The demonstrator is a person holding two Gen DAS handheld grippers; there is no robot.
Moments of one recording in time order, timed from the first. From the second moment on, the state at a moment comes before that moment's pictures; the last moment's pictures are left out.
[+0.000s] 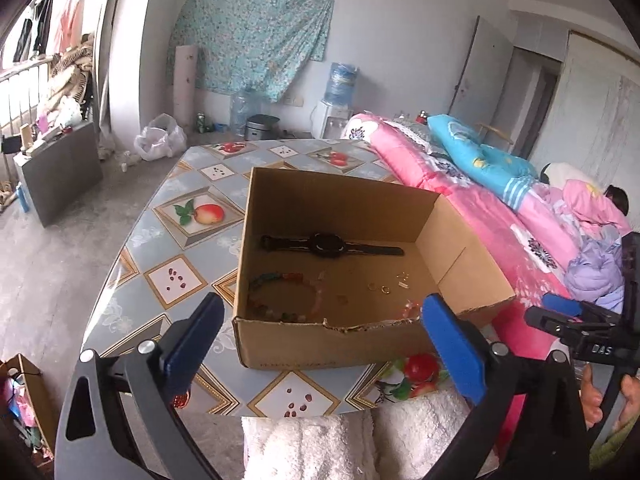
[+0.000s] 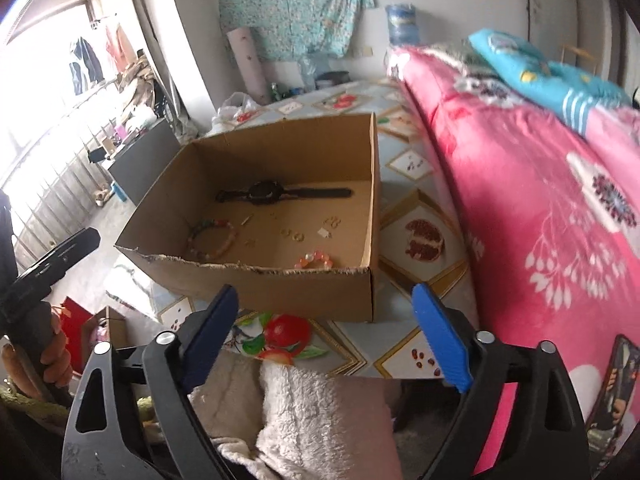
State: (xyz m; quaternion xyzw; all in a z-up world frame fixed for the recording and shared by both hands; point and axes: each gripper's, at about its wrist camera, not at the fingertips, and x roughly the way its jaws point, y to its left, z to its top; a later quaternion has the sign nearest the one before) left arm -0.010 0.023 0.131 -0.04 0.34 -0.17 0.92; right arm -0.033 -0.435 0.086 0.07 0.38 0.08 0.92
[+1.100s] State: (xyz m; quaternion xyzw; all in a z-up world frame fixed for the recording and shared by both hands) left arm -0.003 -0.018 0.110 0.01 0.39 -0.08 0.92; right arm -0.026 -0.406 0.077 0.07 0.38 0.08 0.92
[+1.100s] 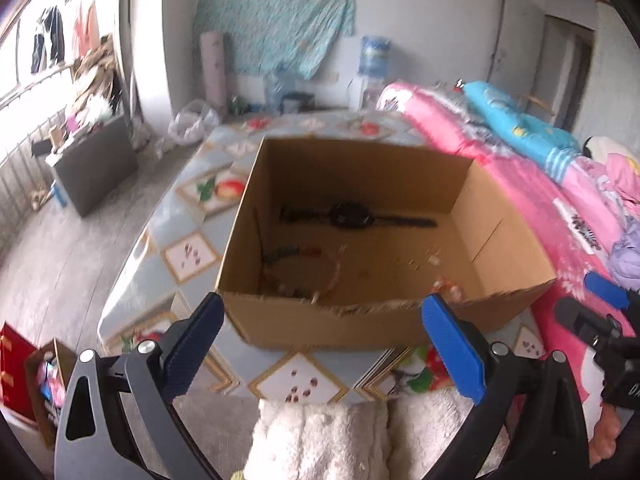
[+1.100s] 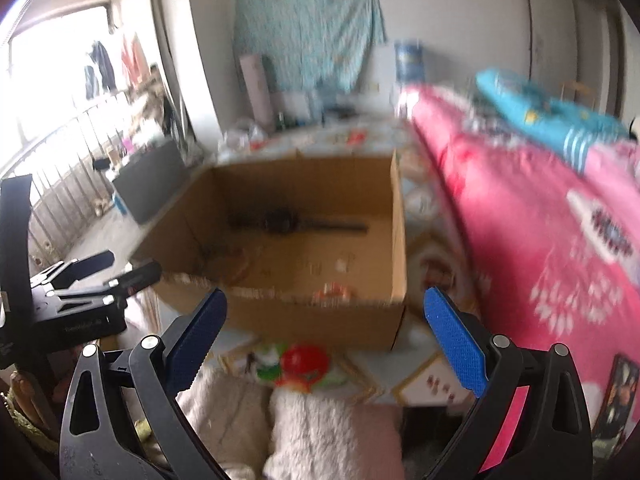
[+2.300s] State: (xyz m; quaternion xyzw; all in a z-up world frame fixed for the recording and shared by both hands) left arm 0.006 -0.020 0.086 0.01 0.44 -0.04 0.90; right arm 0.000 -0.395 0.046 0.09 0.46 0.07 0.88
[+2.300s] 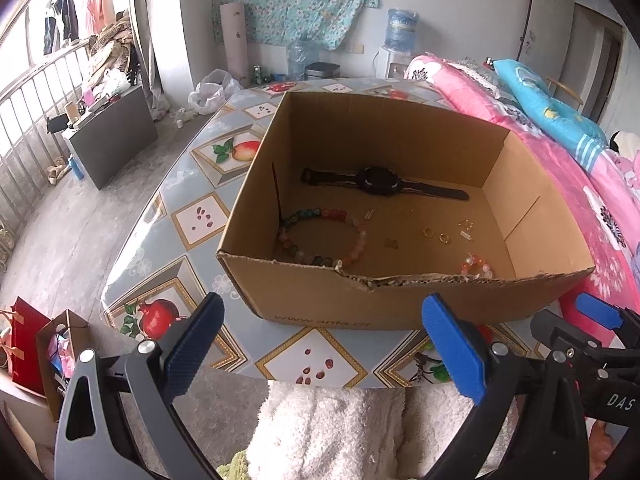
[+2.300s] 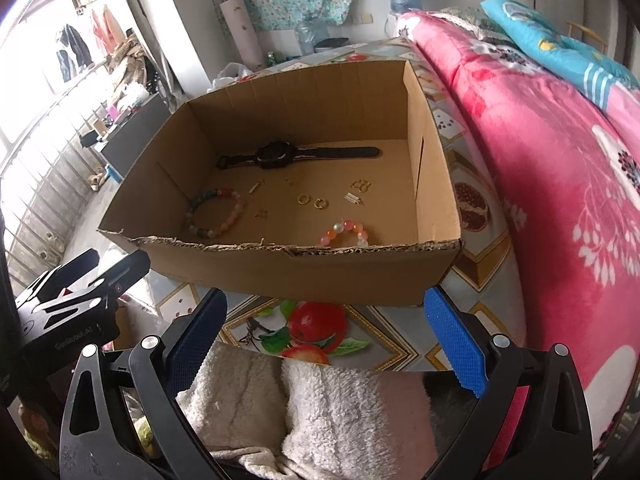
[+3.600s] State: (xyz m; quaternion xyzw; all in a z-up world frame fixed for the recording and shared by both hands) left arm 0.024 -0.034 0.071 0.03 0.49 -0.05 0.87; right arm 0.011 -0.385 0.037 0.08 0.47 0.02 0.88
